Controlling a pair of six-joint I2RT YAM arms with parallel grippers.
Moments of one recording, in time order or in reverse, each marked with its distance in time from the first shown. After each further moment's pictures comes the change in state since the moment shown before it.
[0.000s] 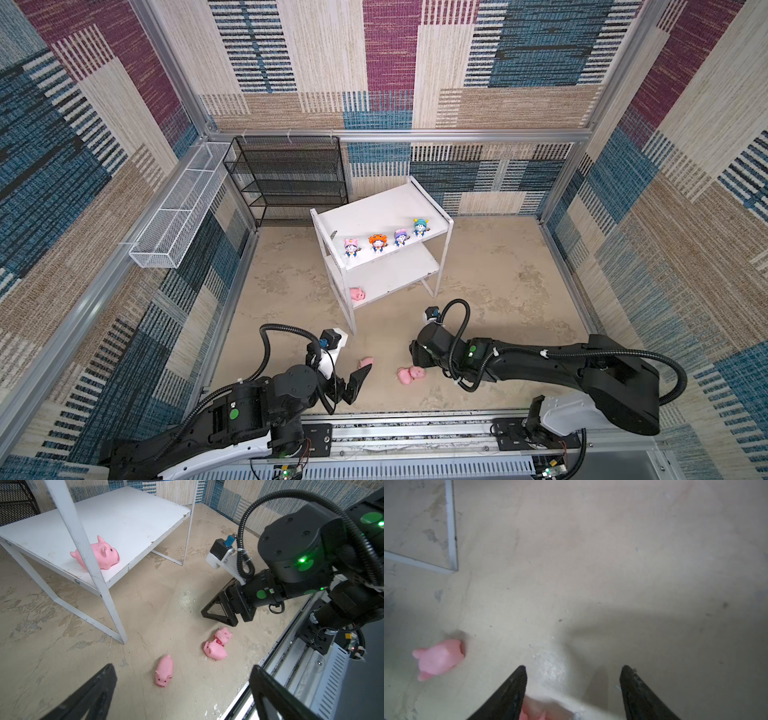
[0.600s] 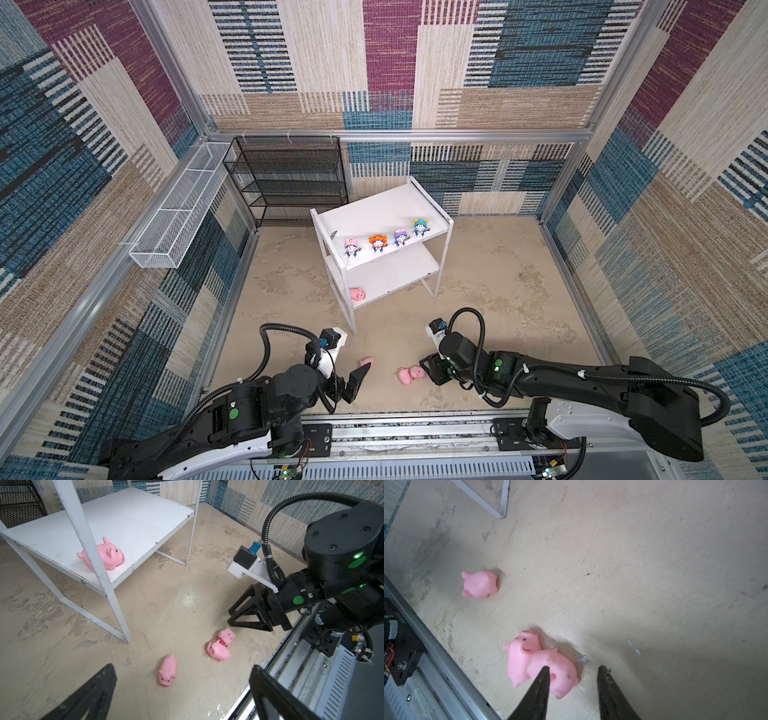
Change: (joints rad) left arm 0.000 0.010 0.007 -0.008 -0.015 0.000; right arm 0.010 -0.274 -0.215 0.031 -0.187 -0.158
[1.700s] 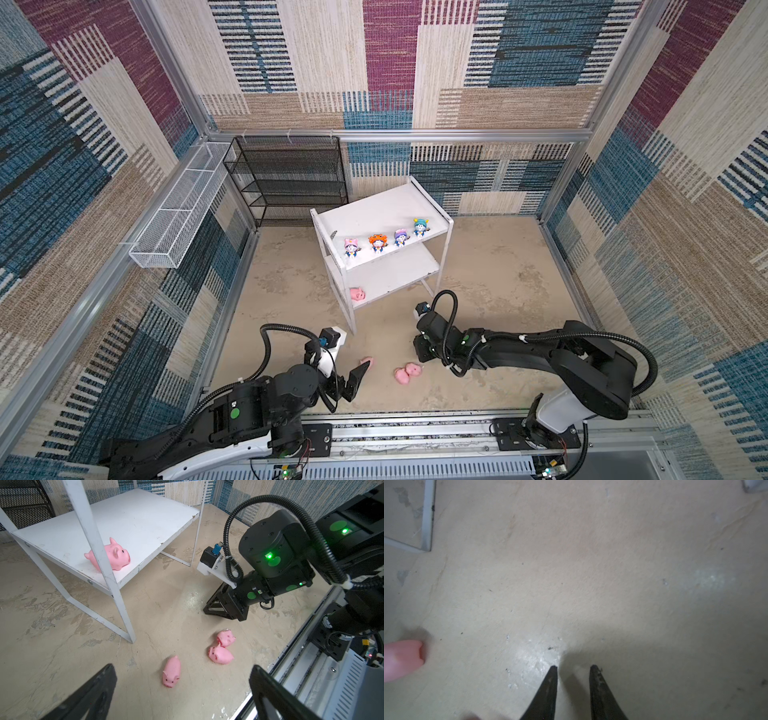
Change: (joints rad) left arm 0.000 0.001 -0.003 0.001 -0.026 0.000; right arm -0.132 0.359 0.198 0.043 0.058 -0.103
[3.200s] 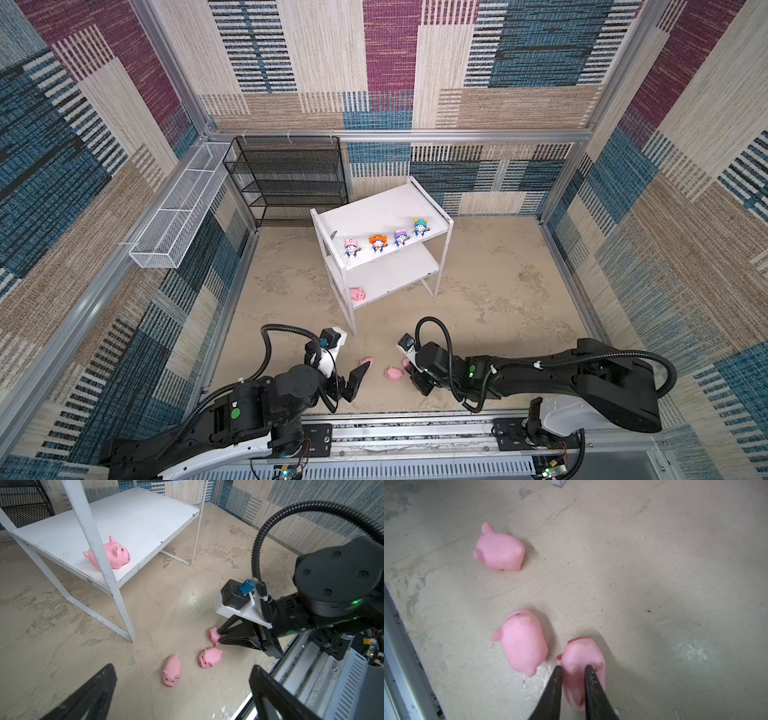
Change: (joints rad) left arm 0.000 0.000 -0.004 0.000 0.000 0.000; right arm 0.245 -0.104 -0.124 0.131 0.041 -0.249
